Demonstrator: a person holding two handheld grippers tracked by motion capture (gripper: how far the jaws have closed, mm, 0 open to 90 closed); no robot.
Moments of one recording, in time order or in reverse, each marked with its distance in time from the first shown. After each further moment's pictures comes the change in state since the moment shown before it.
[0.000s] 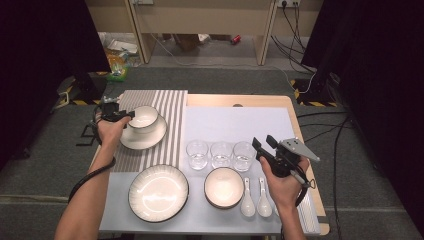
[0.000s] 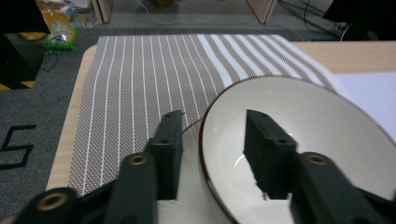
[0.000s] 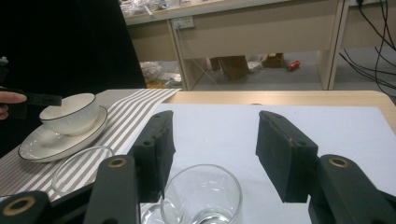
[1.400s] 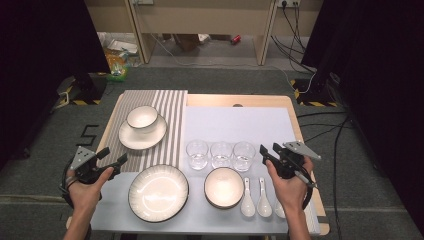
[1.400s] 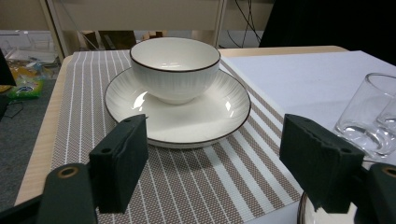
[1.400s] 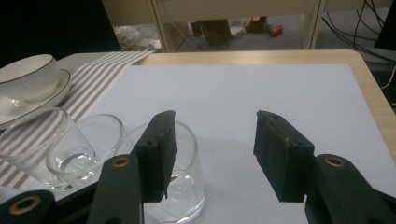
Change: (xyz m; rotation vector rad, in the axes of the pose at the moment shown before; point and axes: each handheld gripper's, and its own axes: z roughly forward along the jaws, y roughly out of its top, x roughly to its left) left arm -0.024 -0.122 -0.153 -0.241 -0.173 0.086; right arm -0.025 -0.016 0.004 0.154 -0.083 0.000
